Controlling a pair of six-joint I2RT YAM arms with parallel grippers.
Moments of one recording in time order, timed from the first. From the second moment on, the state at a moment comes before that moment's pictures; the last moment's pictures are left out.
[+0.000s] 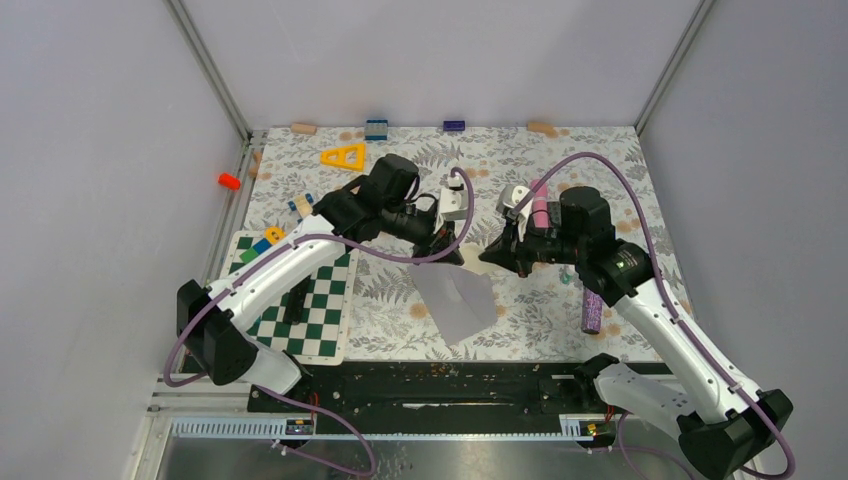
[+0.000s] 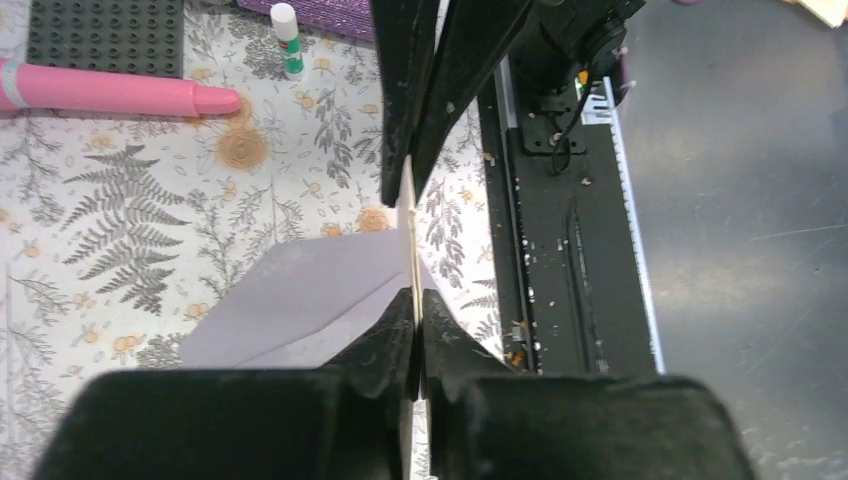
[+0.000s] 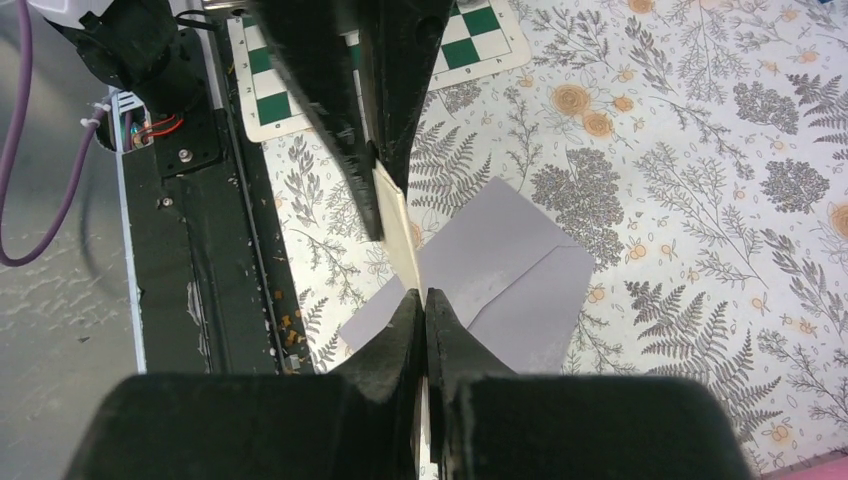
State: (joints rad) left arm -0.75 1.46 1.41 -0.63 0.86 0.37; right arm 0.50 0.97 1.00 -0.52 -0.70 -0.26
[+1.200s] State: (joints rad) left arm -0.75 1.50 1.45 -0.64 0.86 0.35; right arm 0.49 0.98 0.98 -0.51 -0.78 -0.25
